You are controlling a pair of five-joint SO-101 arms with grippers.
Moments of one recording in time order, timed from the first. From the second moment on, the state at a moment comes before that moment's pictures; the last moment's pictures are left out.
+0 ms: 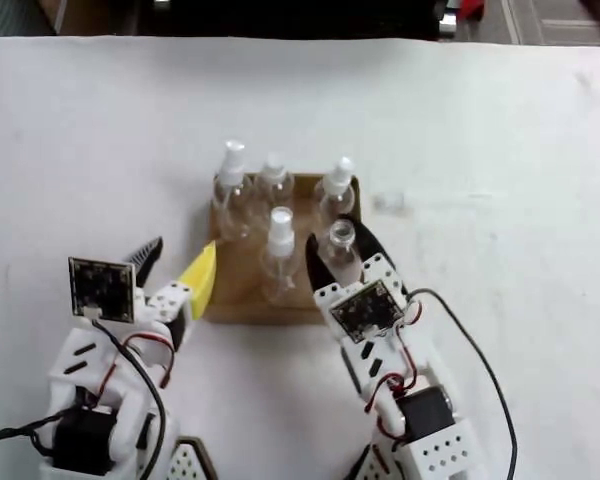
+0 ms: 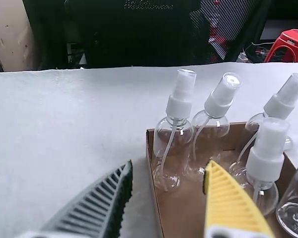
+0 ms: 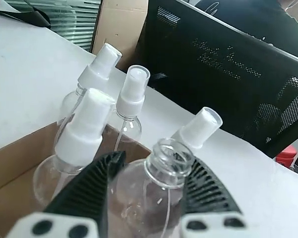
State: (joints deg) left arm 3.0 -104.7 76.2 59.0 3.8; right arm -25.1 -99.6 96.4 18.6 22.4
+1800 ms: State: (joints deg) left arm 3.0 -104.7 76.2 59.0 3.8; right arm -23.5 -99.7 80.6 37.4 18.0
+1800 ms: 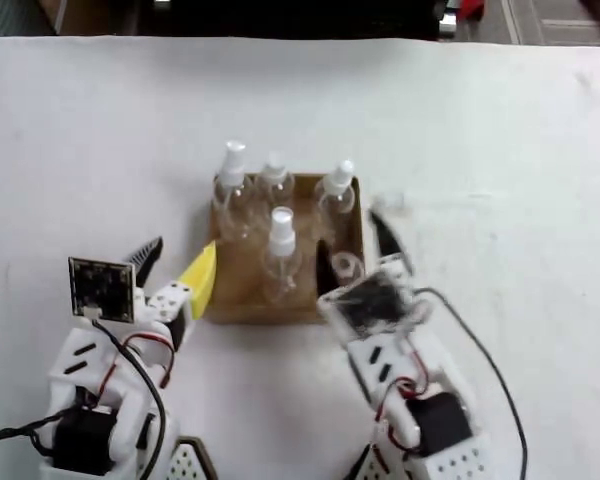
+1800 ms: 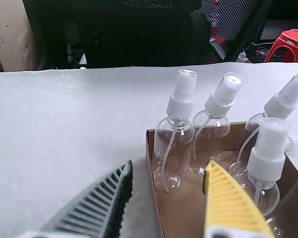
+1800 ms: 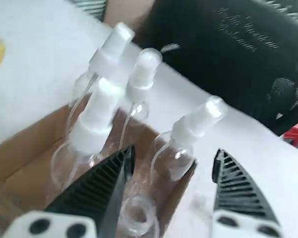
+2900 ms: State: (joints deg) left arm 0.2 -104.7 76.2 58.2 3.8; right arm 12.8 -10.5 5.1 64.0 40.4
